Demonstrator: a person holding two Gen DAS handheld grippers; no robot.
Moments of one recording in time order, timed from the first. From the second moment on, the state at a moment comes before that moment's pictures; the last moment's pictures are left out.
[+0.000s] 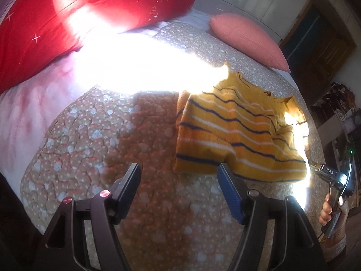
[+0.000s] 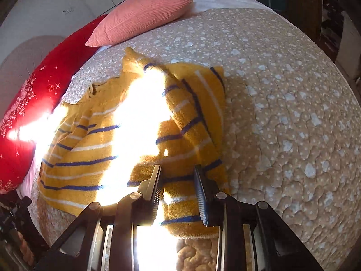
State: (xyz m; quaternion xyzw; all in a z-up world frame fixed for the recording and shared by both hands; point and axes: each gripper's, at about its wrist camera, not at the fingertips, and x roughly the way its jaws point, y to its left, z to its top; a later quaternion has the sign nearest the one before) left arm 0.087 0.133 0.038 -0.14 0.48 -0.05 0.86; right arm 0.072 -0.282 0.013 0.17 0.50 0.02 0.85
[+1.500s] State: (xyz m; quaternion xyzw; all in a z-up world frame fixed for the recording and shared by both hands) left arm 0.107 0.160 -0.019 -0.36 0.47 -0.10 0.80; right arm 0.237 0.074 0.035 -0.09 0.63 0.22 0.74
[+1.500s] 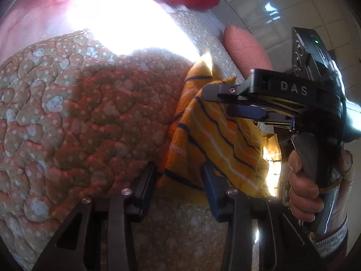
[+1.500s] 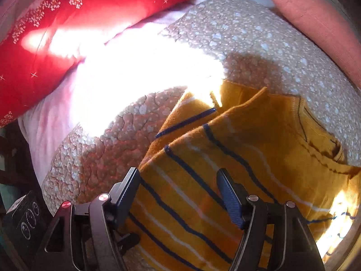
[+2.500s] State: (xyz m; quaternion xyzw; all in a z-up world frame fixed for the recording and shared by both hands) left arm 0.026 0.128 0.066 -0.29 0.43 -0.07 0.85; right arm 0.211 -0.017 0.092 -0.10 0.56 0.18 0.81
